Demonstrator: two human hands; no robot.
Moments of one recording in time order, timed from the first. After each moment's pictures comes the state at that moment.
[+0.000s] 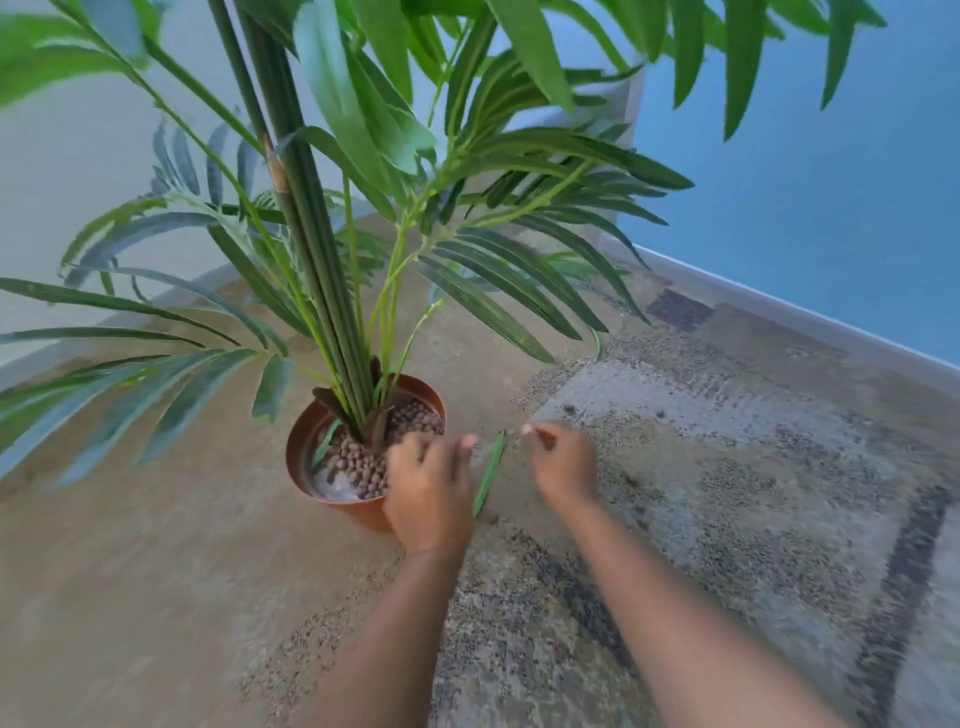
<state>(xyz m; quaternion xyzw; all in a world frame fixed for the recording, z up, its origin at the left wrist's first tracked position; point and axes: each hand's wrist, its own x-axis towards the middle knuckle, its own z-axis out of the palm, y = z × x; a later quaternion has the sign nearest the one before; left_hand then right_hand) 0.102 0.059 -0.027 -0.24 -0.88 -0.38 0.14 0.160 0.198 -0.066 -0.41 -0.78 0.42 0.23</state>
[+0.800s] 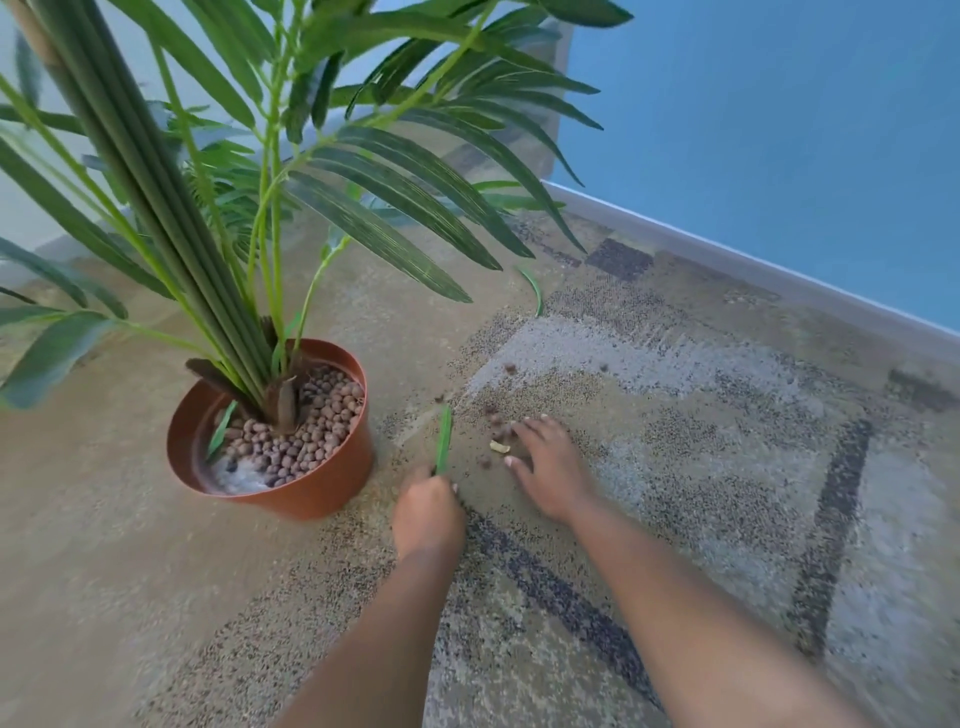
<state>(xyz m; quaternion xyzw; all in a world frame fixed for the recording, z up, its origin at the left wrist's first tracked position) 0.130 0.100 -0.137 -0.27 -0.93 -0.21 -0.13 0.222 0.242 -0.150 -0.35 -0.91 0.24 0.02</state>
